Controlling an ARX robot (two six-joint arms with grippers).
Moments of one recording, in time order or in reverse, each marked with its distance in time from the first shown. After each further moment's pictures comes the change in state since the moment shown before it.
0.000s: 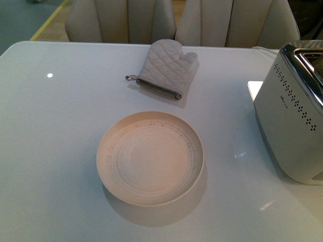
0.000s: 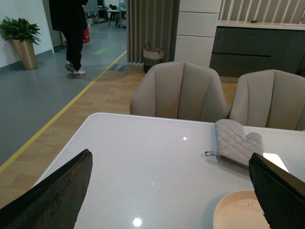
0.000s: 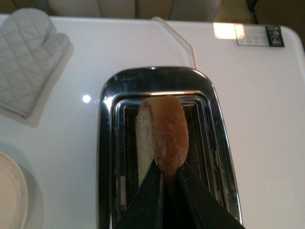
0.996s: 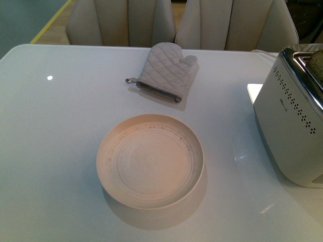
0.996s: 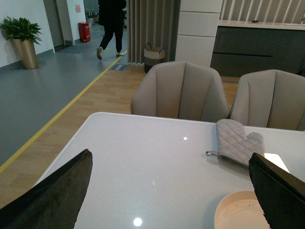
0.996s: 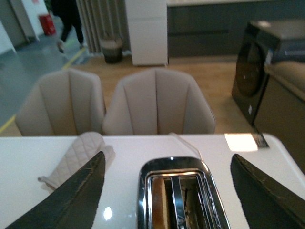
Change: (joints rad) left arm 0.000 0.000 0.000 0.000 0.000 0.000; right arm -0.045 -0.693 -0.391 0.285 -0.137 0.100
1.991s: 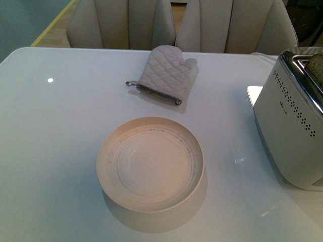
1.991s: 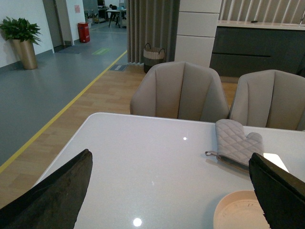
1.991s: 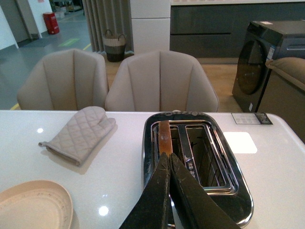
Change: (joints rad) left arm 0.000 0.000 0.000 0.000 0.000 0.000; right arm 0.088 -0.475 -0.466 0.023 0.075 -0.025
